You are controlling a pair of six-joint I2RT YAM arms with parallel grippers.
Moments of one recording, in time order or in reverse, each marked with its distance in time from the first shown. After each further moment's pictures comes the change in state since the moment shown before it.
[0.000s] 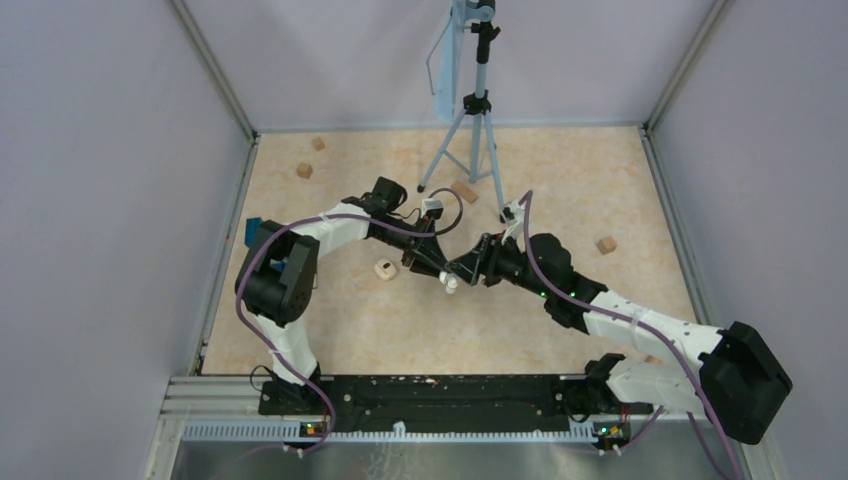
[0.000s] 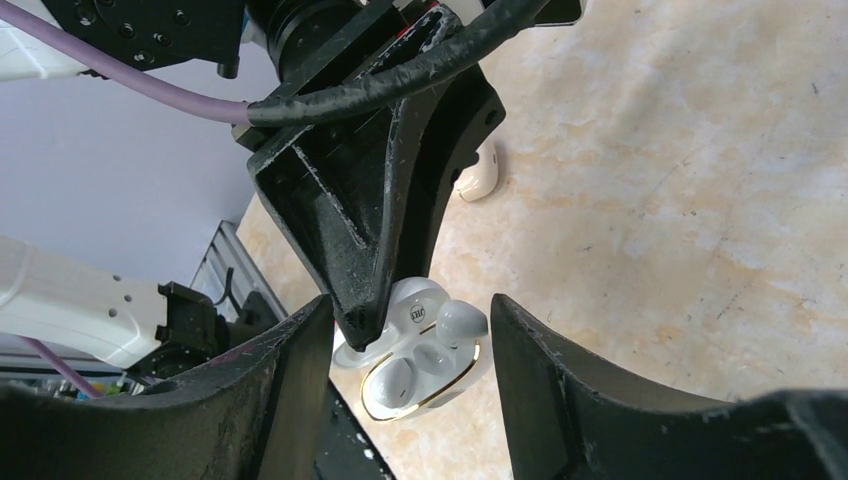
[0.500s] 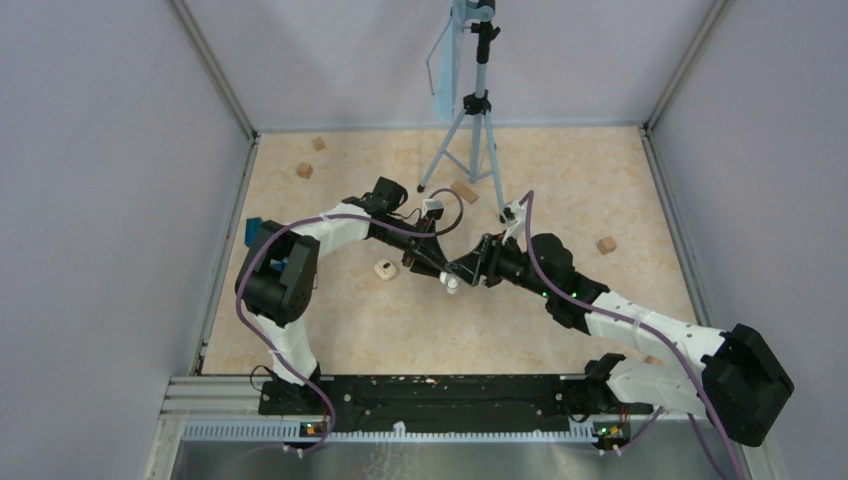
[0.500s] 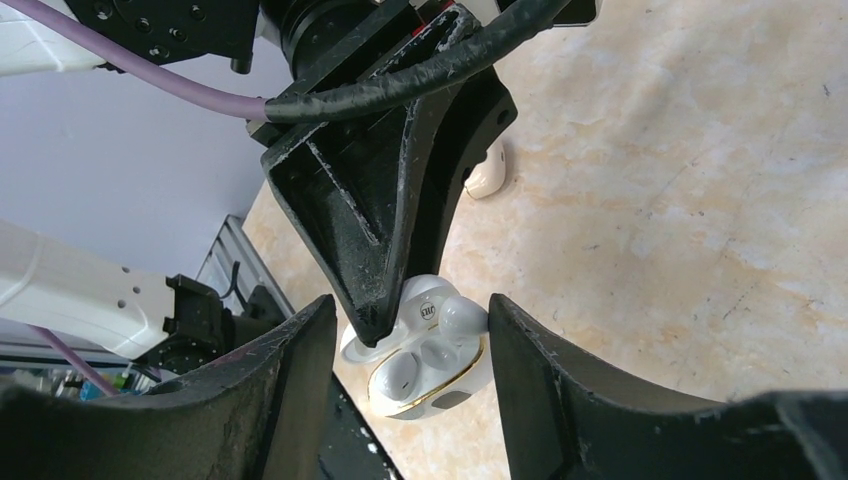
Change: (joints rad) left arm 0.000 0.000 0.000 0.002 -0.003 -0.005; right arm 0.000 -0.011 0.000 -0.002 -0.021 -0.002
